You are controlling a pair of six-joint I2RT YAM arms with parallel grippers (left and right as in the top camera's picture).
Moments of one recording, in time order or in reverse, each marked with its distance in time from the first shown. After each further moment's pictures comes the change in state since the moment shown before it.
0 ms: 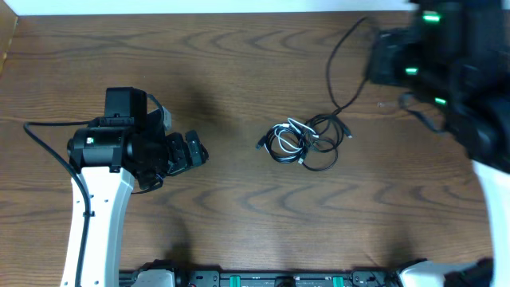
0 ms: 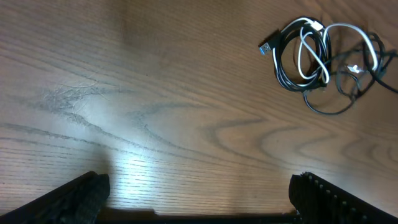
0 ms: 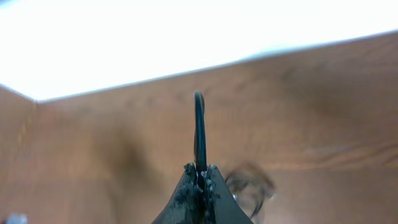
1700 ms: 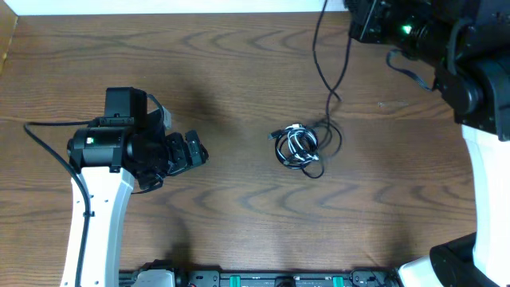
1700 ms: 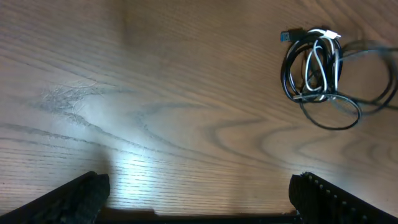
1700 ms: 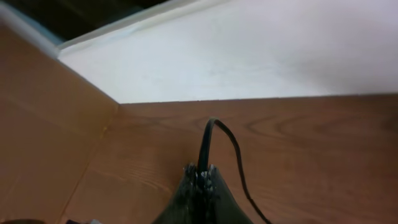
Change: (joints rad) left arm 0.000 0.000 0.000 0.000 0.000 0.000; right arm -0.019 0.169 0.152 0.183 -0.309 -0.027
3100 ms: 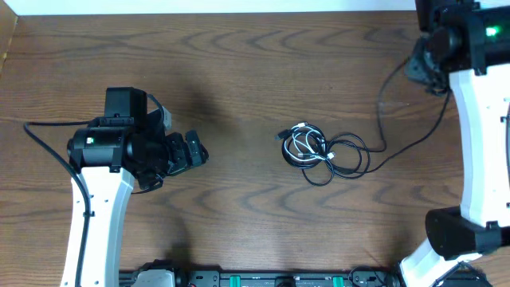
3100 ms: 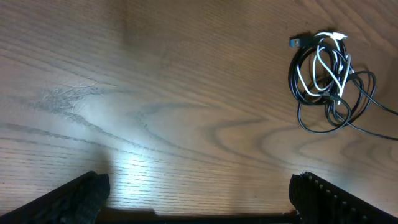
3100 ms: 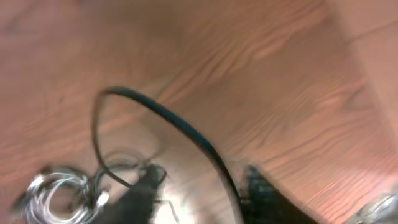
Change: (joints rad) left arm 0.000 0.000 0.000 0.000 0.000 0.000; right arm -0.176 0.158 -0.095 -0.598 0.618 0.043
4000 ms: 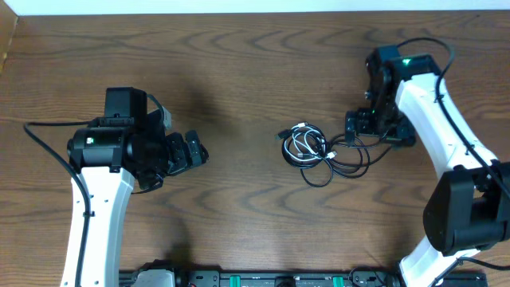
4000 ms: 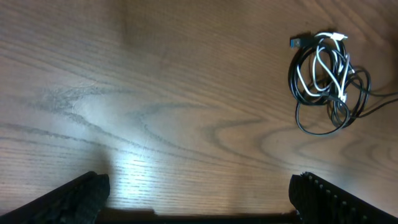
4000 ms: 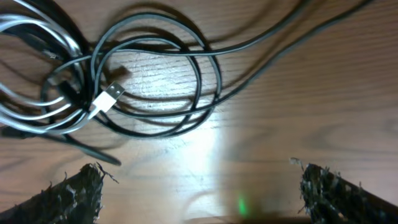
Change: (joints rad) left arm 0.000 0.000 0.000 0.000 0.000 -0.002; right arm 0.008 0.023 -0.768 0.378 -0.425 -0.202
